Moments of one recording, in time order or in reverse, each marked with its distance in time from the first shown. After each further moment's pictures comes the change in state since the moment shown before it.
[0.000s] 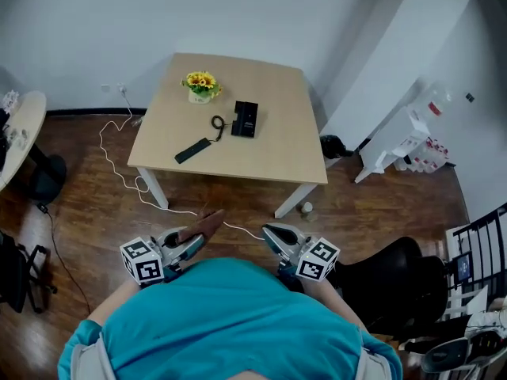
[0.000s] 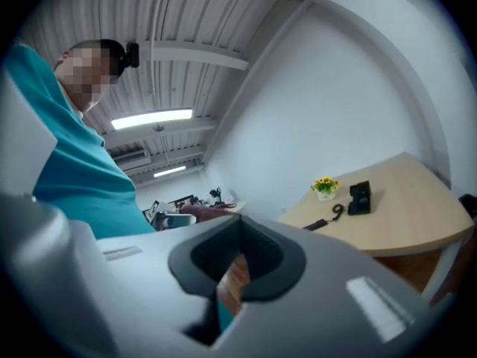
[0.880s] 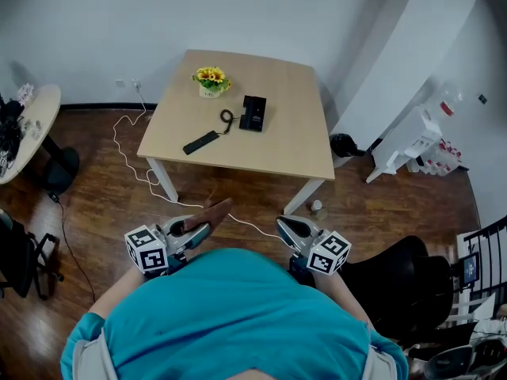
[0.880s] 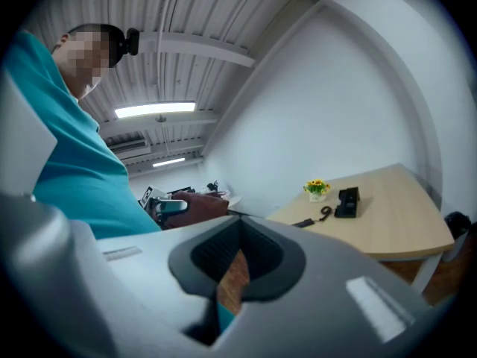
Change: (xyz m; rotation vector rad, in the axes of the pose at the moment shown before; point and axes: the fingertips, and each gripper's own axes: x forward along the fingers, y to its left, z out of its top) left arm 0.016 -0.027 -0.005 0.062 -0.019 0.018; right arm -0.042 -0.020 -0.004 -0.082 0.040 -0.015
